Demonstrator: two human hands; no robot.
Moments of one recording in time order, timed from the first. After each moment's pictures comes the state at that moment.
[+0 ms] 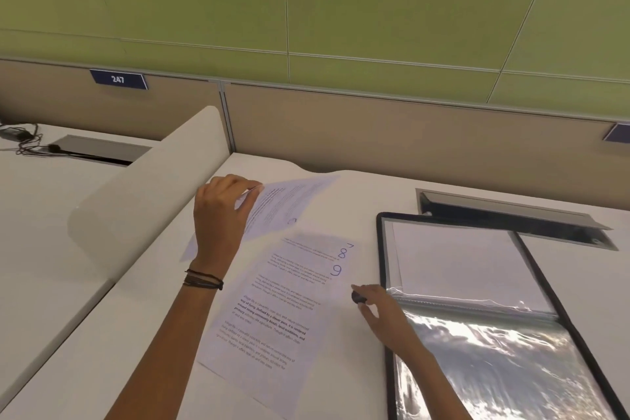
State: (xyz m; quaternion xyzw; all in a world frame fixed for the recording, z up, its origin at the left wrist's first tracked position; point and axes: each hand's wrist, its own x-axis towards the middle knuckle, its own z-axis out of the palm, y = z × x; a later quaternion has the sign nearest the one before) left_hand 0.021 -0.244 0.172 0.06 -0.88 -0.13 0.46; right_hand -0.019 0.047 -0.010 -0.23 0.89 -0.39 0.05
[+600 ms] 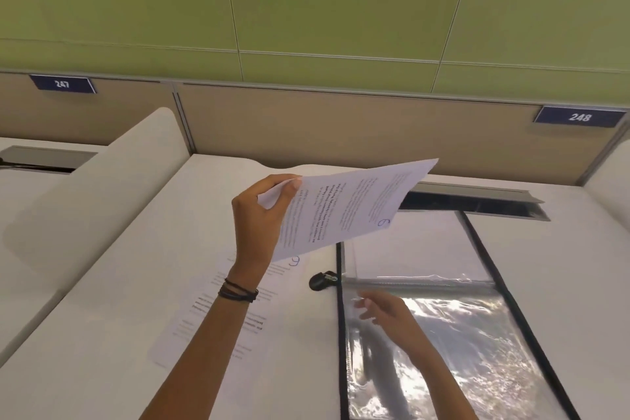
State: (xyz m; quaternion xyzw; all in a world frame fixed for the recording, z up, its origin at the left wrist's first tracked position) left_hand 0.025 -0.088 0.205 -0.01 -0.76 -0.54 0.38; right_hand 0.013 0.139 0.031 -0.06 0.81 -0.56 0.15
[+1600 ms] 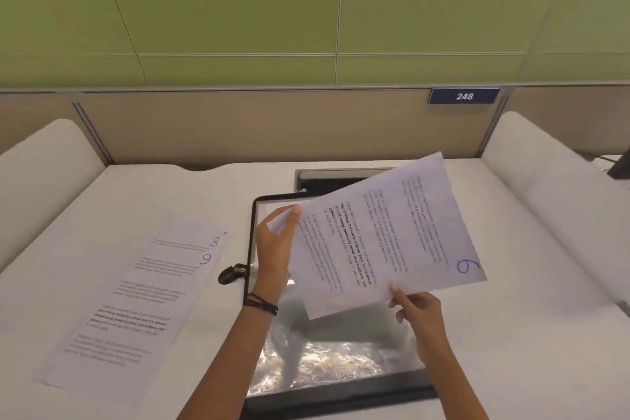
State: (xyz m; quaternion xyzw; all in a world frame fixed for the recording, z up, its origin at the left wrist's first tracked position) left_hand 0.002 0.117 0.139 0.09 -0.63 -0.75 0.17; right_hand 0.054 0.345 0.053 0.10 0.67 -0.74 -0.03
